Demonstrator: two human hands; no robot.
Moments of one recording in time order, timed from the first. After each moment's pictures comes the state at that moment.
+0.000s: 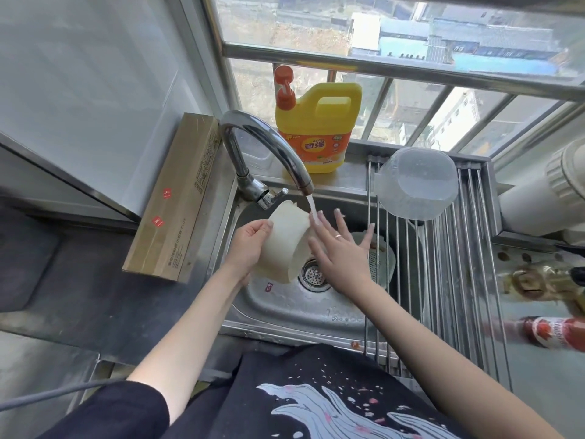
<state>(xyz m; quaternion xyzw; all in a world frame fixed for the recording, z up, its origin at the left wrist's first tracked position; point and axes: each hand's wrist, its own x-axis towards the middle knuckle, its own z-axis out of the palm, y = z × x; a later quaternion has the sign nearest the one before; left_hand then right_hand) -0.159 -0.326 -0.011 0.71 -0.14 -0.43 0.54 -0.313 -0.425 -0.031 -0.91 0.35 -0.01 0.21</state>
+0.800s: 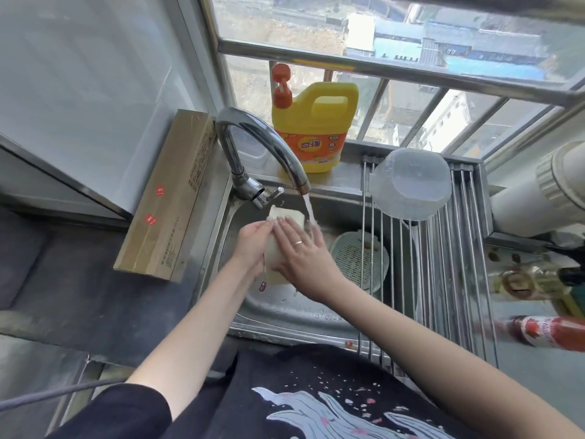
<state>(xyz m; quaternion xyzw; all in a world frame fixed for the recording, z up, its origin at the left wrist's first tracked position) -0.166 -0.349 -0.028 0.64 0.02 -0.47 0.61 -0.285 -0.401 -0.044 -0.98 0.17 0.00 0.10</state>
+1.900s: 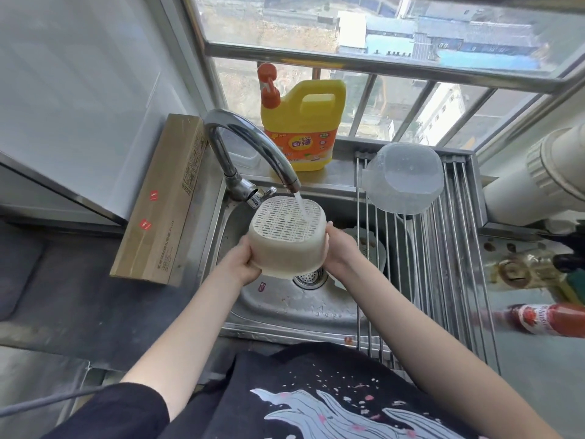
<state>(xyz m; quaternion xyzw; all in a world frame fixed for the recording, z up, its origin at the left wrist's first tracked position) -0.151 -0.335 -0.052 0.54 0.24 -0.57 0.57 -0.295 -0.446 -0.034 -0.19 0.56 -0.14 0.80</state>
